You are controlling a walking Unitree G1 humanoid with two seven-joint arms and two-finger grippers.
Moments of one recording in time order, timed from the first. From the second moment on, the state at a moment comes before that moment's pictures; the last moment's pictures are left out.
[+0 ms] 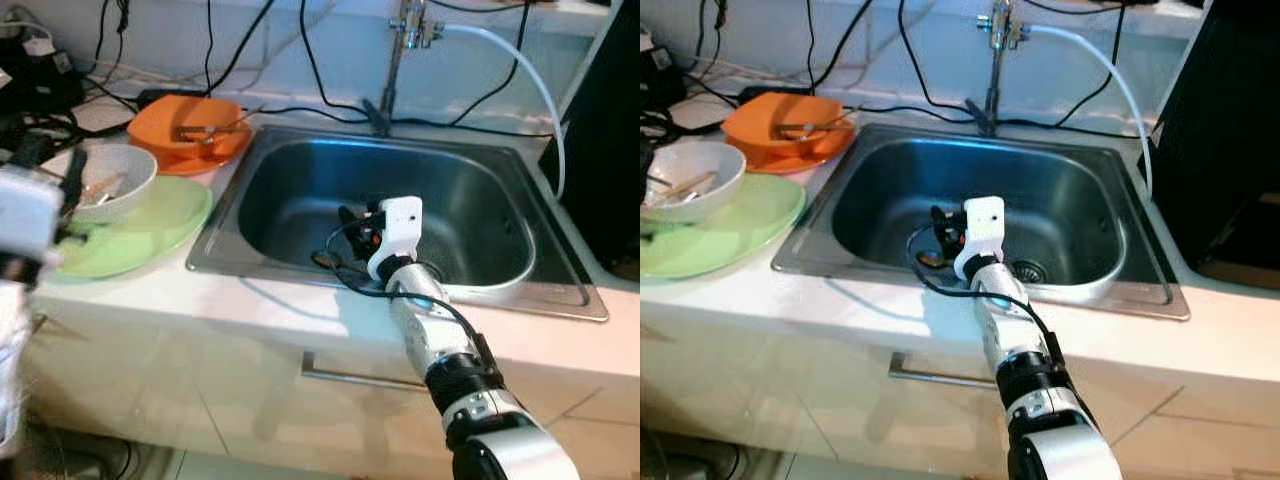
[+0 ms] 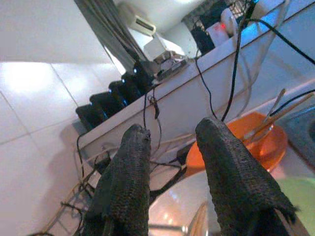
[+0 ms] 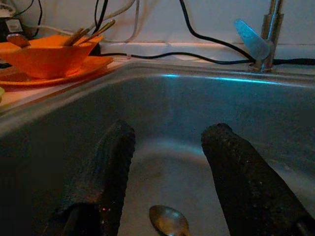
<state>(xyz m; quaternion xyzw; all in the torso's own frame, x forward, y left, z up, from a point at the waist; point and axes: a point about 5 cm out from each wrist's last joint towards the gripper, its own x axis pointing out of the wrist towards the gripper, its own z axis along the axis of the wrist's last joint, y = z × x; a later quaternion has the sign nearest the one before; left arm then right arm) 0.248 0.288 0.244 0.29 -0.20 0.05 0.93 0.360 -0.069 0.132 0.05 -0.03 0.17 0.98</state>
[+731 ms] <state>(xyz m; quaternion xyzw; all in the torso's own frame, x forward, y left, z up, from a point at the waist) 0.213 0.309 0.213 0.27 -0.14 0.07 0.95 0.359 -0.068 0.132 0.05 -0.03 0.18 0.98</state>
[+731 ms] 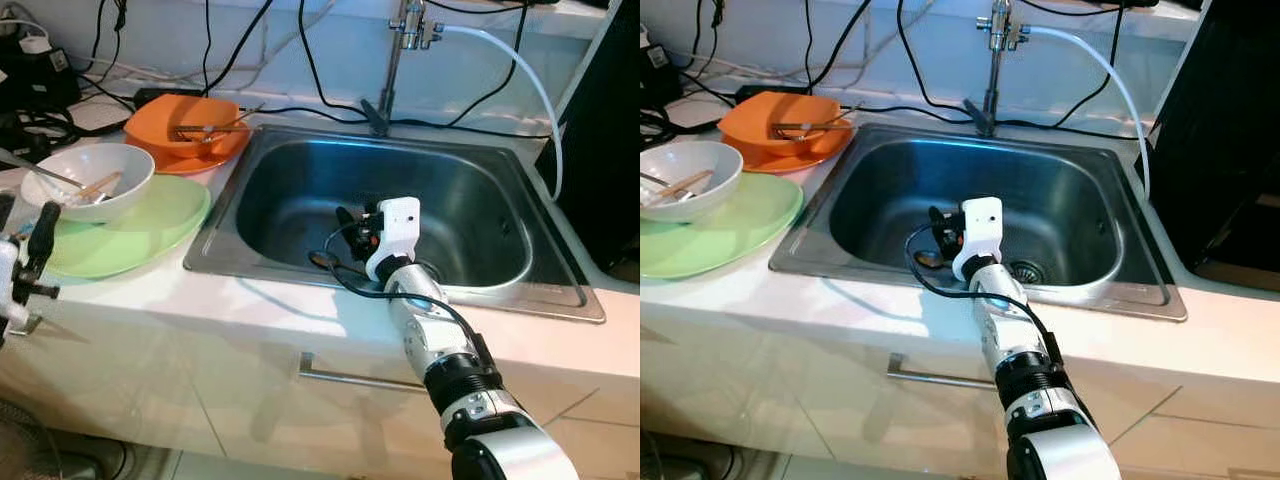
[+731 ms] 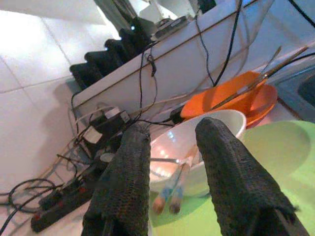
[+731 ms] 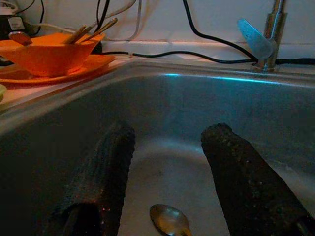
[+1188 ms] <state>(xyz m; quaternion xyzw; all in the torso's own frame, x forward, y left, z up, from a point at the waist) 0.204 0.314 0.208 0.26 -0.14 0.10 0.95 0.359 -0.068 0.132 0.05 -0.03 0.18 0.98</state>
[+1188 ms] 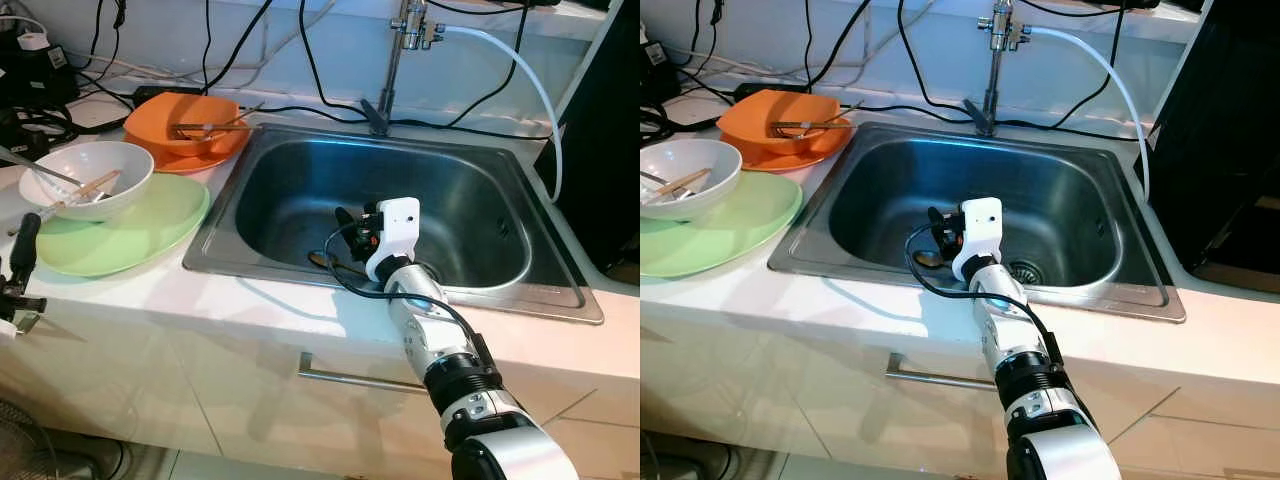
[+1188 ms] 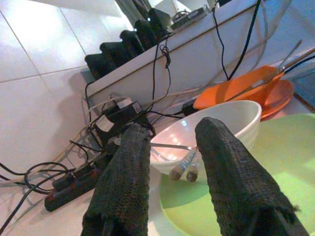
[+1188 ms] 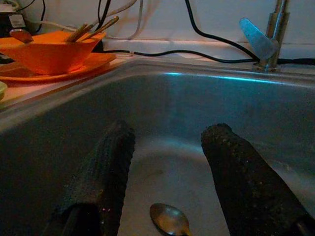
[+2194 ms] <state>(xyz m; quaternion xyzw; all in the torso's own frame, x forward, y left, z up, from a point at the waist) 0.225 0.311 0.203 0.25 -0.14 0.10 0.95 0.359 -0.066 0.131 0.06 -0.03 0.19 0.98</state>
